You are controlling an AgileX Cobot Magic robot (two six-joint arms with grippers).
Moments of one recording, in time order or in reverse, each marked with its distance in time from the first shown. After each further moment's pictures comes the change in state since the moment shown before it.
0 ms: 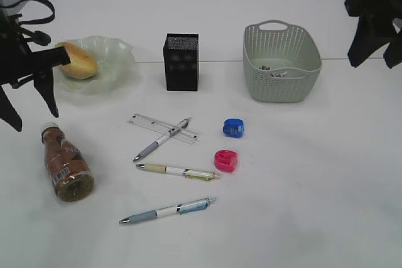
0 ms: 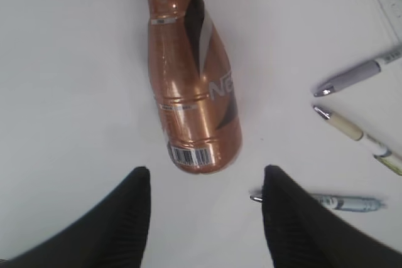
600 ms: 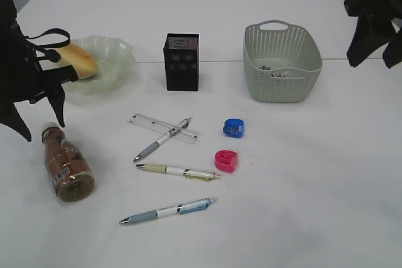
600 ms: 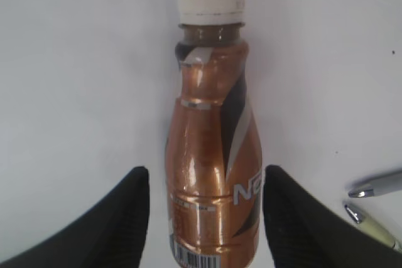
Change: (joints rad) left arm -0.001 0.127 0.000 0.086 -0.120 -0.157; right arm 0.000 0.000 0.000 0.006 0.000 -0.005
